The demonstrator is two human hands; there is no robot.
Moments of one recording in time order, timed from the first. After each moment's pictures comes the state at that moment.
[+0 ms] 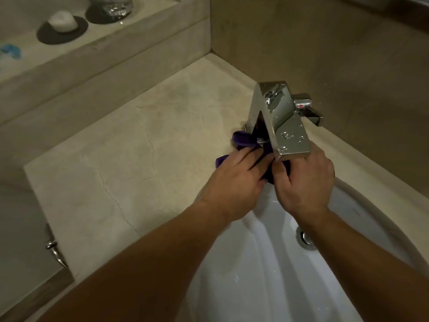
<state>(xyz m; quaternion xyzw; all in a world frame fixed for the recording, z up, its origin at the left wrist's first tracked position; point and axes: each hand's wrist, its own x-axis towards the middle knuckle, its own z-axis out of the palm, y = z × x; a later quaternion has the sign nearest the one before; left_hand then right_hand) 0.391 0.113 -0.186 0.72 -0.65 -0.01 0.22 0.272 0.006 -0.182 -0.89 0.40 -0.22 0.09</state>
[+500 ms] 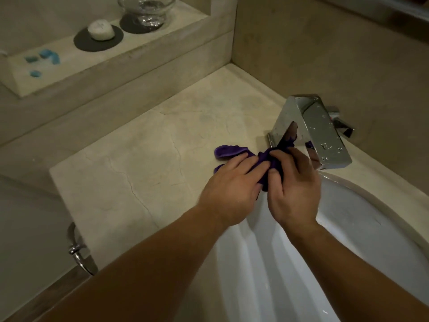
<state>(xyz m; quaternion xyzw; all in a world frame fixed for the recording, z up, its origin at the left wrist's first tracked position) 0.431 0.157 -0.182 0.76 -0.62 -0.06 0.21 0.316 0.063 -0.183 -0.85 0.37 -0.33 0.15</state>
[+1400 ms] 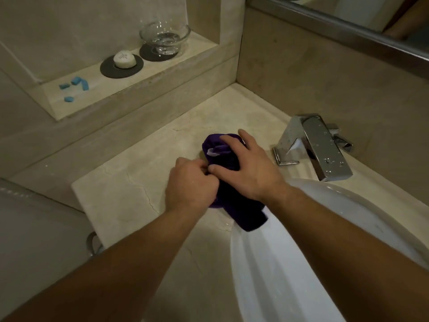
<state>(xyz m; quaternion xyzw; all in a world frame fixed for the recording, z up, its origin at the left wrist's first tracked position) 0.480 0.199 -0.120 0.90 -0.21 -0.17 0.36 0.401 0.078 -0.114 -0.90 0.28 -0.04 0.32</state>
